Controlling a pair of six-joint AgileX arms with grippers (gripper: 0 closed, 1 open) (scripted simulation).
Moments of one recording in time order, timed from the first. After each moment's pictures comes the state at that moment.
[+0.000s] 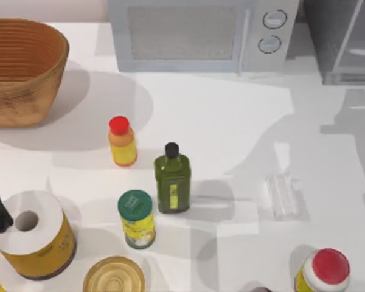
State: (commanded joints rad) left arm 0.00 0.00 0.00 0.00 0.00 0.00; right arm 0.00 1.59 0.50 1.01 0.03 0.01
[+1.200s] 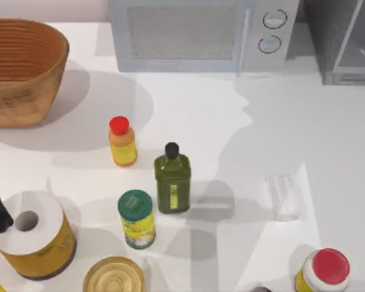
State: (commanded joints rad) left arm 0.00 0.00 0.00 0.00 0.00 0.00; right arm -0.18 2.21 1.77 -0.26 -0.13 -0.10
